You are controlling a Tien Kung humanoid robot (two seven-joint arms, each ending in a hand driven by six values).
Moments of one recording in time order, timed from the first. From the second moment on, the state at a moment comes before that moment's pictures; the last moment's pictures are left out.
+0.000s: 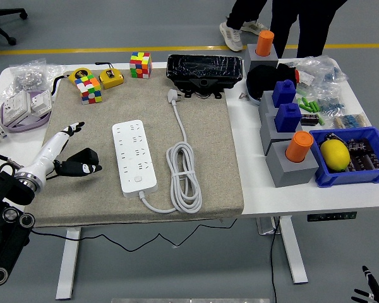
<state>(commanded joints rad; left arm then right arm) -0.12 0.17 -1.44 -1.33 1.98 -0.07 0.14 0.19 -0.08 1.60 0.18 -1.21 -0.09 -0.12</state>
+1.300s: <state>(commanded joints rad) -0.14 0.15 -1.42 -1.21 2.02 0.05 0.12 0.19 -0.08 1.60 0.18 -1.22 -0.09 -0.12</state>
